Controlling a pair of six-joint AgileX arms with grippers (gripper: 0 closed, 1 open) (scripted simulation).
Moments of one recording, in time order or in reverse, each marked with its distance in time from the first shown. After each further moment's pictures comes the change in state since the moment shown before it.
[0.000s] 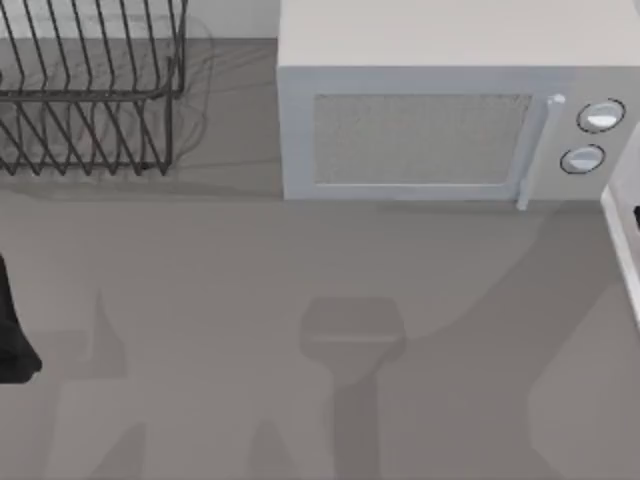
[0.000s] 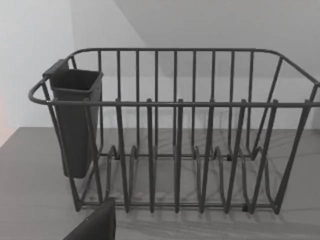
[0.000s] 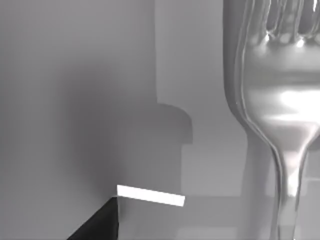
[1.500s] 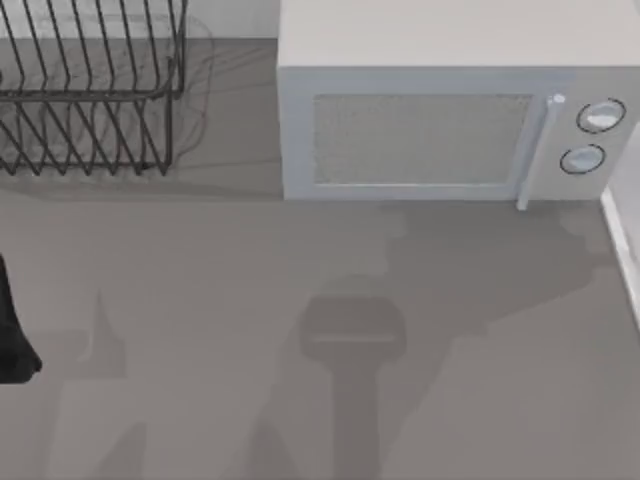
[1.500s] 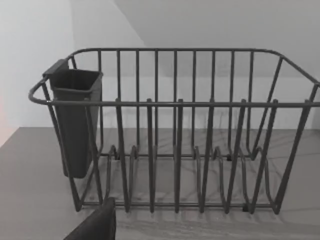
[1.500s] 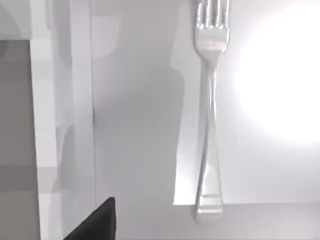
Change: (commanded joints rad) left arm 0.000 0.000 0.000 0.000 0.000 0.000; right arm 0.034 -0.594 -0.105 -0.240 -0.003 0.031
